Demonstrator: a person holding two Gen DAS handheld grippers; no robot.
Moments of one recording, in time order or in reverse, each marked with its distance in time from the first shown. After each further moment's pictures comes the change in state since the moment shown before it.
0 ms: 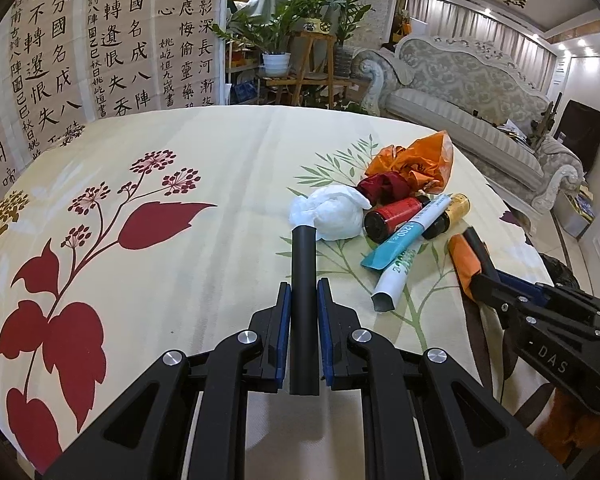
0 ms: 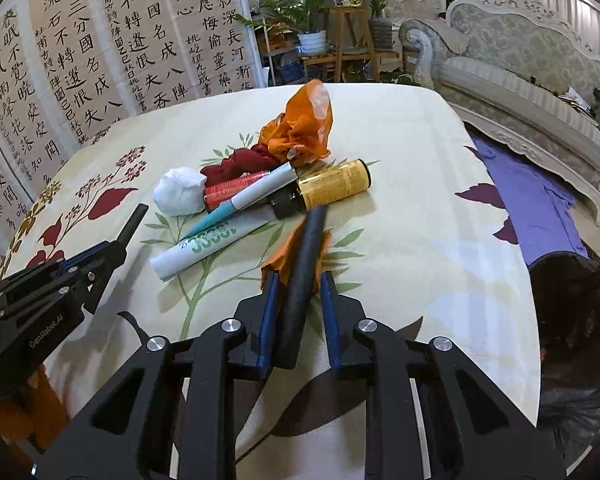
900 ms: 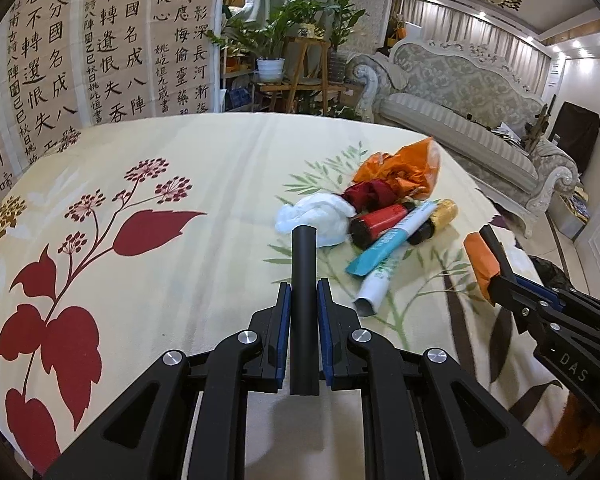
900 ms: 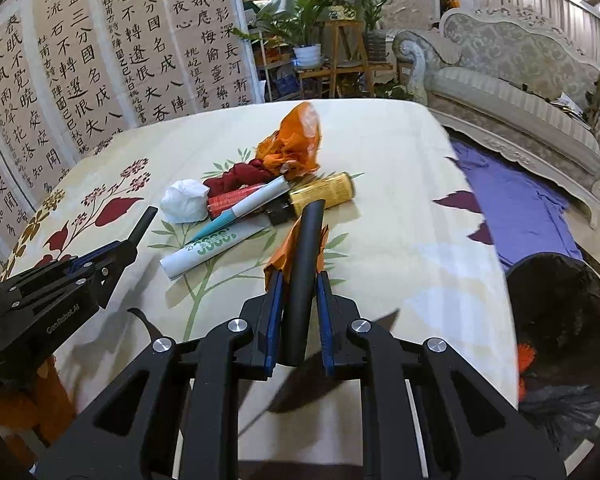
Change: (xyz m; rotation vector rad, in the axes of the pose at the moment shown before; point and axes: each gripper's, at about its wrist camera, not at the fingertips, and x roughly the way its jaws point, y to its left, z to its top) left arm -0.007 -0.013 0.001 0.014 -0.026 -0.019; right arm -0.034 -0.009 -0.007 0.015 -0.066 -0.021
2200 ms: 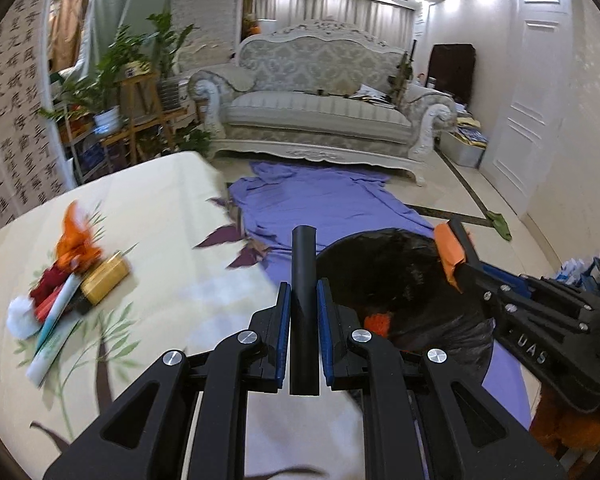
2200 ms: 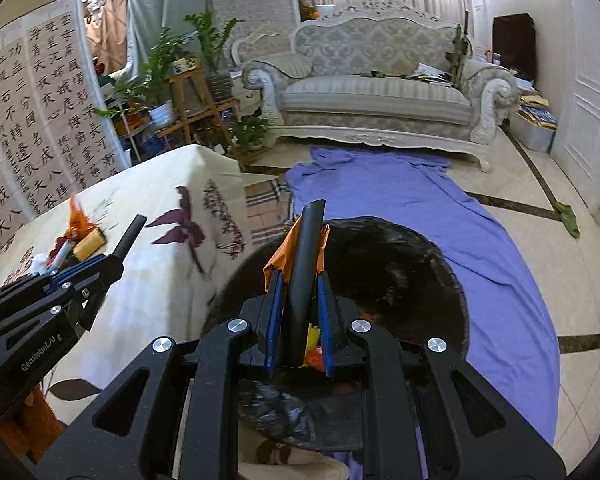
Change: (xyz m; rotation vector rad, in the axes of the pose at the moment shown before) left arm 0.003 -0.239 0.000 0.361 -0.030 -0.336; right arm -0.094 -0.205 -0.056 0.320 -0.134 -0.332
